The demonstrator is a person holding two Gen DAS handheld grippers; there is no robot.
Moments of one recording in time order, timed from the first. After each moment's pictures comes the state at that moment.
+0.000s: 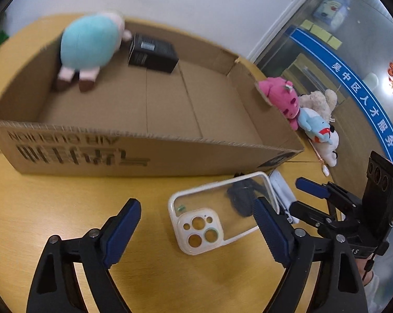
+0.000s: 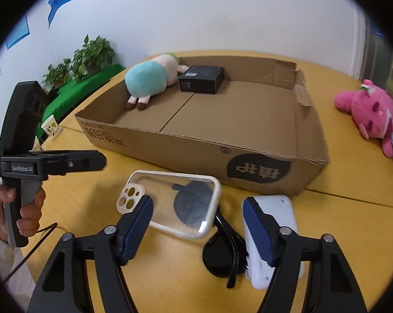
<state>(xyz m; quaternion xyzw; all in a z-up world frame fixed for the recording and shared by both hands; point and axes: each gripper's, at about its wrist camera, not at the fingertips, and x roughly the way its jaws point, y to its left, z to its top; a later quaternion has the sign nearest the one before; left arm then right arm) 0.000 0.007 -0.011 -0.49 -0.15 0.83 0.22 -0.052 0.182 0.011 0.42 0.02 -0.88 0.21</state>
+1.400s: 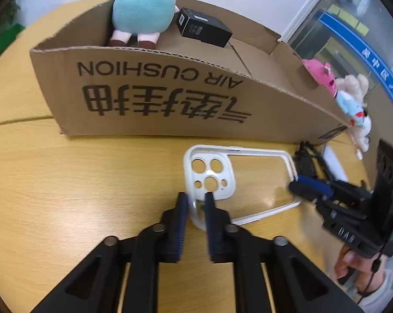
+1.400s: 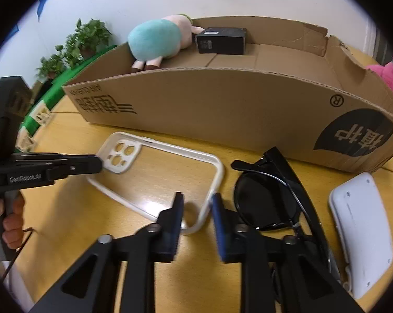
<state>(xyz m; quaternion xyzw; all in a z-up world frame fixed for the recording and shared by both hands) 0.012 -0.040 -0.050 -0.53 -0.09 0.83 0.16 -0.060 0.113 -0.052 0.47 0.01 -0.86 0.19</state>
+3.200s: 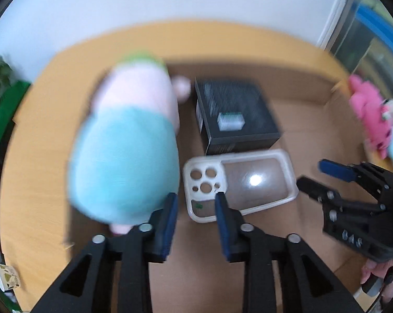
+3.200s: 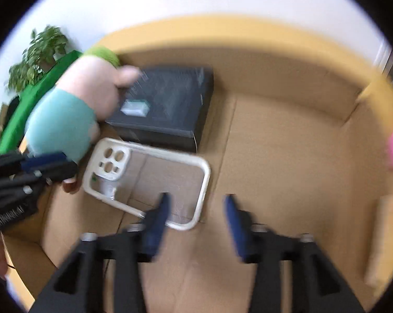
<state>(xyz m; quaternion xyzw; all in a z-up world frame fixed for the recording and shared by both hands) -0.198 0.006 0.045 -0.51 0.02 0.86 0.07 -0.287 0.113 0.000 0.50 0.03 -0.85 0.14</state>
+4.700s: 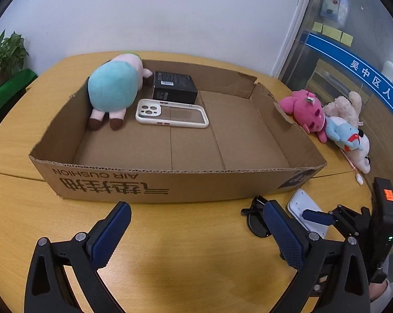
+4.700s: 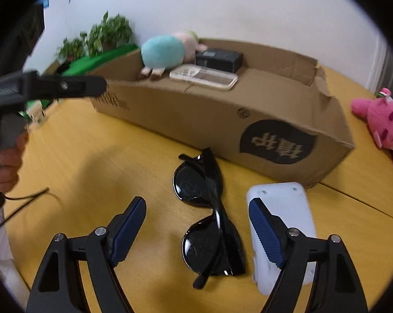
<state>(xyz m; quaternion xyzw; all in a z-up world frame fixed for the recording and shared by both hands) 0.015 0.022 0.025 -0.42 -0.07 0.90 0.12 -0.038 0.169 -0.029 0.42 0.09 -0.87 0.24</state>
